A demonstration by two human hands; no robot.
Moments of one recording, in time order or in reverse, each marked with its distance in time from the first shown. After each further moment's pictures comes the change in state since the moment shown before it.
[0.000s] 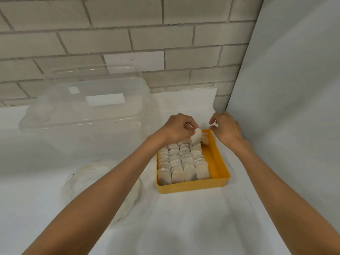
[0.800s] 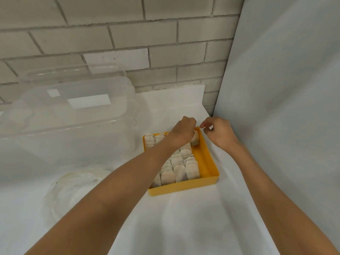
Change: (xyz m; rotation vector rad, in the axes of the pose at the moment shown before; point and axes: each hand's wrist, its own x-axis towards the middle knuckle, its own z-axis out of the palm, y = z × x) left_hand 0.072 -0.010 0.072 0.542 0.020 0.028; right_hand -0.017 0.022 0.000 0.225 -0.002 -0.064
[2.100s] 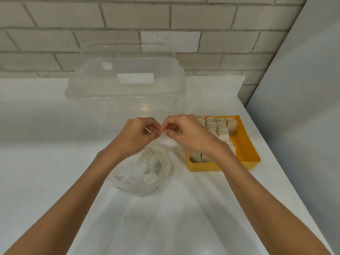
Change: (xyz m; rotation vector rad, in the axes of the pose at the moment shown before) left_hand -0.234 -0.143 -0.095 -0.431 0.182 -0.203; right_hand -0.079 -0.209 0.049 0.225 -0.384 -0.394
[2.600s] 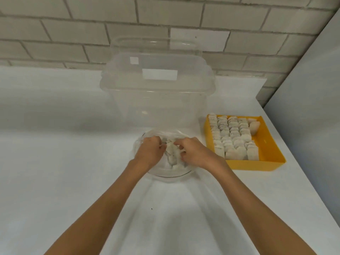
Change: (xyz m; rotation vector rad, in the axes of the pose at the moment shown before) left_hand -0.019 -0.086 0.036 0.139 -0.004 -0.314; right_hand 0.008 -0.001 0.089 -0.230 -0.320 0.302
